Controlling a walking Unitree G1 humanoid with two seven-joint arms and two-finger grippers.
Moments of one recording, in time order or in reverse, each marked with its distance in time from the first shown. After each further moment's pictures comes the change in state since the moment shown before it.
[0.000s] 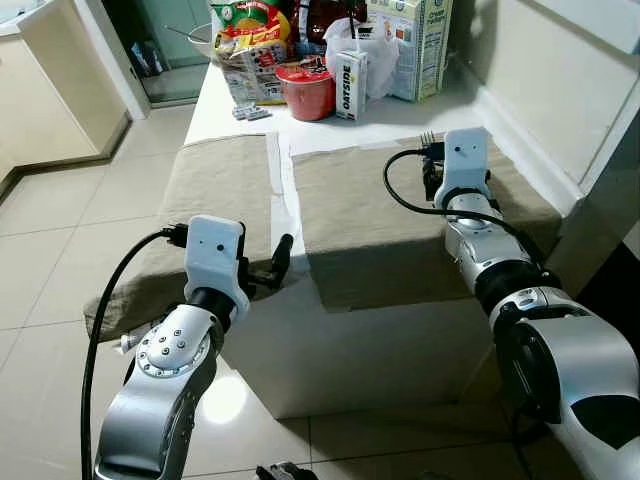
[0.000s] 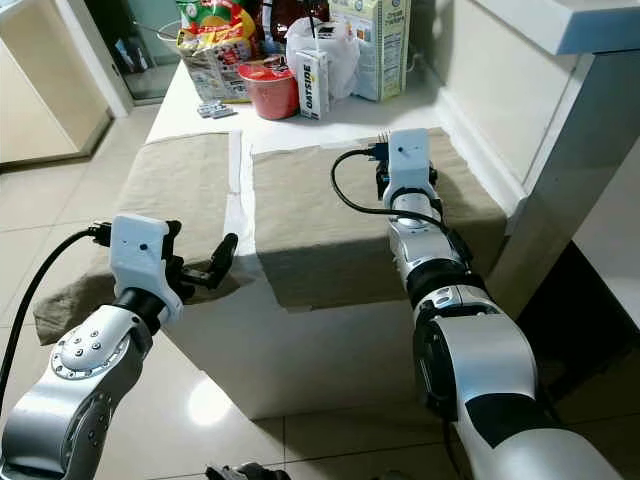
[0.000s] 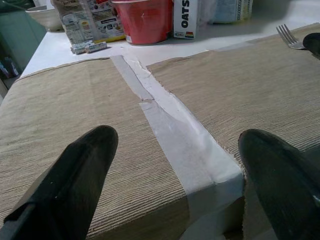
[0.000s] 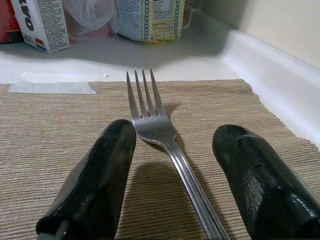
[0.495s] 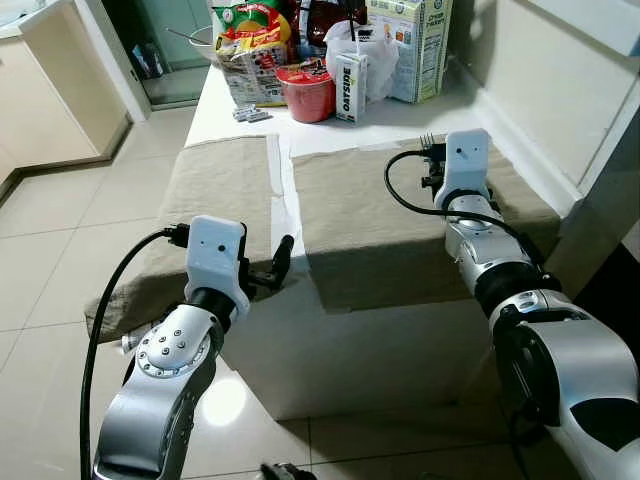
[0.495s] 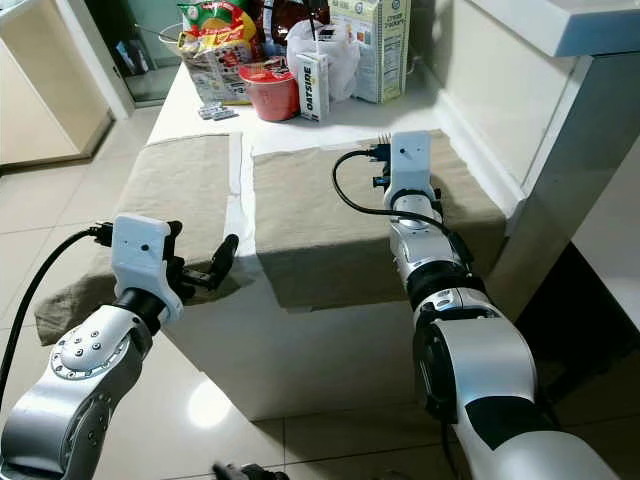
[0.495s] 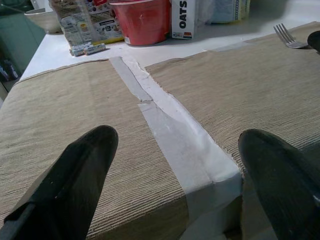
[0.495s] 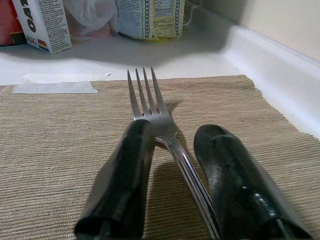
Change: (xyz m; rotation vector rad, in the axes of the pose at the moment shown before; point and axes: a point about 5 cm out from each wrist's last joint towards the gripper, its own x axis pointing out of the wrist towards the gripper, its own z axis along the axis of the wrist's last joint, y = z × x) left arm 0.000 0.000 0.000 0.012 0.005 -0.007; right arm -0.002 0.005 -0.004 0.035 0.018 0.020
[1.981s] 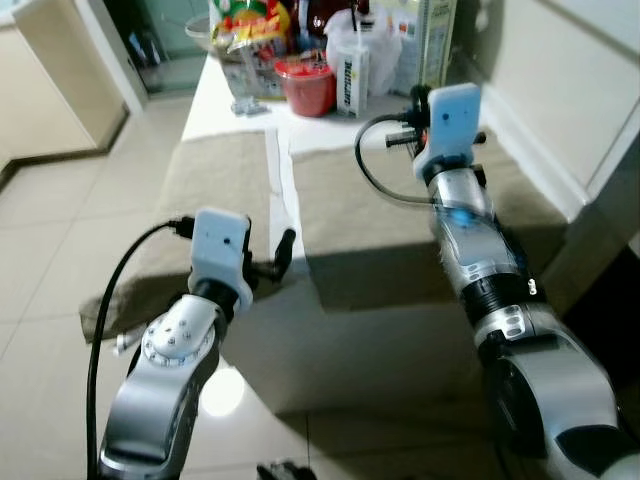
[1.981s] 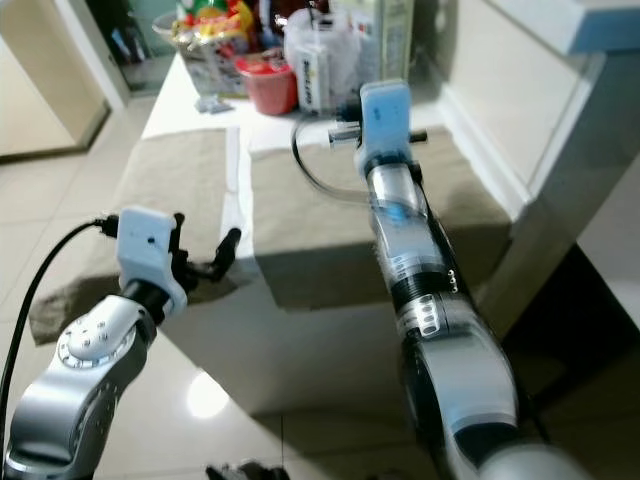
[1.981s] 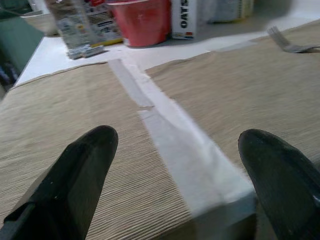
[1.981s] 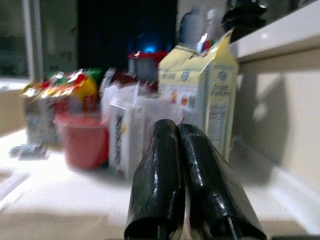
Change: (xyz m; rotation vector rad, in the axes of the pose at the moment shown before) left arm 0.008 0.002 0.003 0.038 -0.021 0.009; right arm -0.029 0.022 0.052 -0.010 -0.519 0.153
